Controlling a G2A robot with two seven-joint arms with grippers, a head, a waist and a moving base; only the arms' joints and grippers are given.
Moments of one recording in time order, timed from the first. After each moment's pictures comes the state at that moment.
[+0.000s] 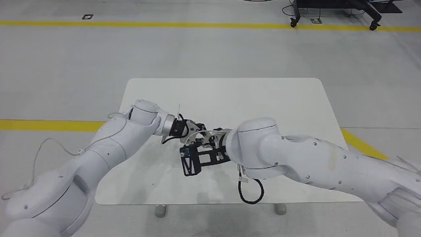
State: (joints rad) left arm 0.50 -1.18 -0.27 -0.83 -1.09 0.57 -1.25; right arm -0.51 -1.05 0.39 -2.03 -0.89 -0.48 1.34
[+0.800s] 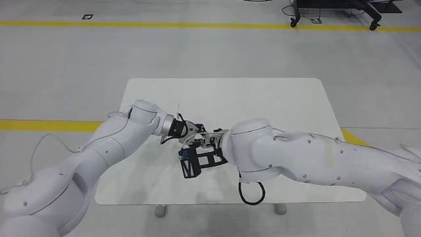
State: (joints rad) left arm 0.46 -1.18 -0.18 -0.82 -1.17 0.58 -1.24; right arm -0.39 -1.06 0.27 -2.03 -0.84 -0.43 1.39
